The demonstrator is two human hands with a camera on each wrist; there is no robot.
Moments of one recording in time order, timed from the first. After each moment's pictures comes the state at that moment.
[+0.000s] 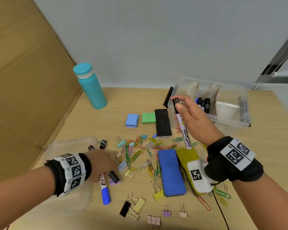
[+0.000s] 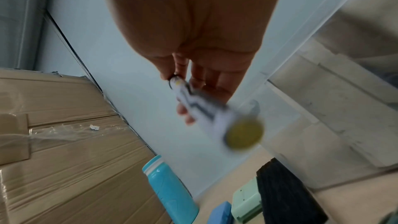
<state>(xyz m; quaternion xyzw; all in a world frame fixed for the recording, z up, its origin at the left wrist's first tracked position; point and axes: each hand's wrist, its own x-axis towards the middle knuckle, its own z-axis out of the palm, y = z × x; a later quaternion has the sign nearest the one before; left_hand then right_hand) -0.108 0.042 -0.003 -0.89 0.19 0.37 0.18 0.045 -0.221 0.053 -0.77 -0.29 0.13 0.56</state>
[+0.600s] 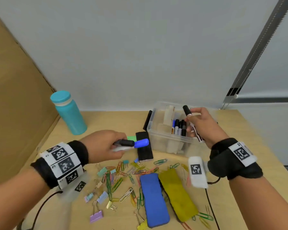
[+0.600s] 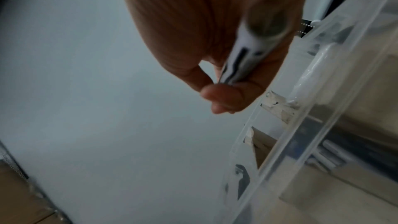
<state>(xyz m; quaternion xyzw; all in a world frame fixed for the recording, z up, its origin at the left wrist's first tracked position) -0.019 0.008 0.090 -0.98 0.12 0.09 -0.13 0.108 -0.275 0.082 -0.78 -0.02 0.11 0.61</state>
